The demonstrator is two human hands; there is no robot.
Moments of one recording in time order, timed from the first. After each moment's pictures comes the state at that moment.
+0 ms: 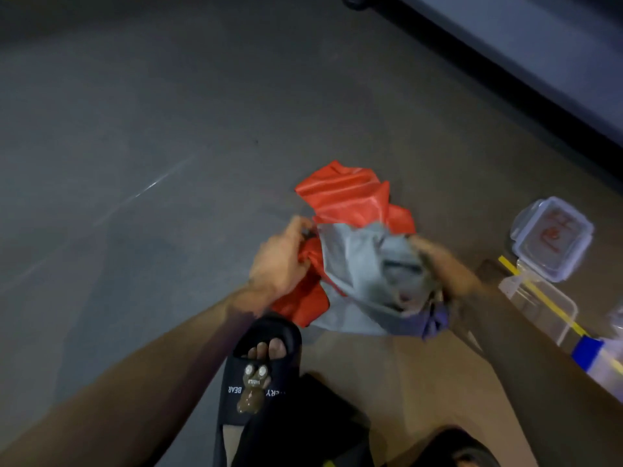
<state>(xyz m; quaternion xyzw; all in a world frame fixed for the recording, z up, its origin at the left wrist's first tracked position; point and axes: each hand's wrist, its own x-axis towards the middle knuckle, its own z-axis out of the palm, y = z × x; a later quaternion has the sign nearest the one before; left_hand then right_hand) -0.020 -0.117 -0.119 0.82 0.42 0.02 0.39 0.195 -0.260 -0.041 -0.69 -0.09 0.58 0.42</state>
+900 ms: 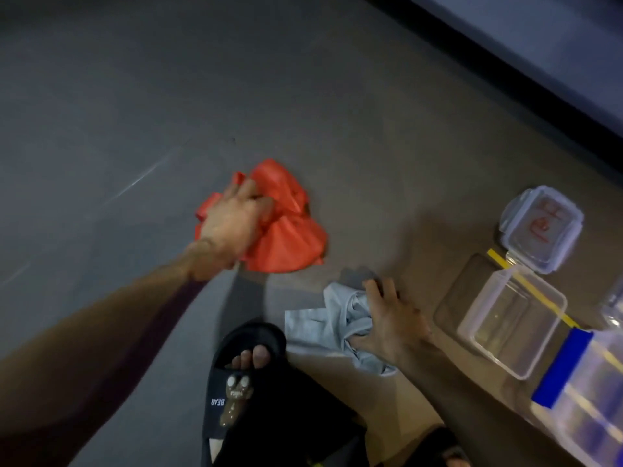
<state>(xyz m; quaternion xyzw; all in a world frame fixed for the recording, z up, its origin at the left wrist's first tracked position) -0.010 -0.041 -0.098 0.93 0.34 -0.04 0.14 0.146 -0.307 -0.115 -0.82 -0.46 0.32 -0.10</state>
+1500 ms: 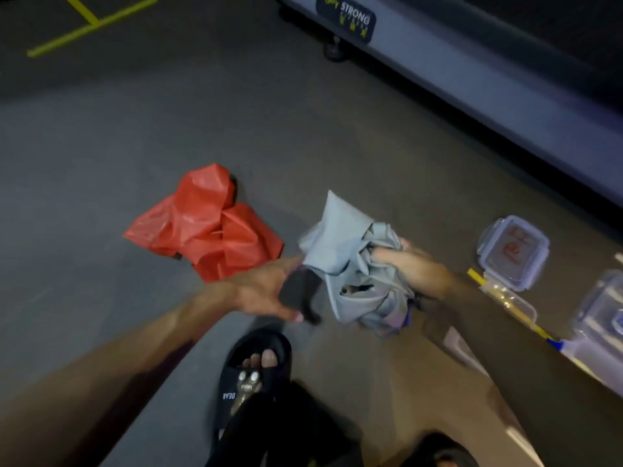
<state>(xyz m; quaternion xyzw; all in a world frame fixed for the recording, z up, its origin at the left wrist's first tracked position) -0.035 -0.107 -0.041 0.83 0.22 -0.18 0.48 0.184 -0.254 0.014 -0.60 -0.20 0.60 0.48</state>
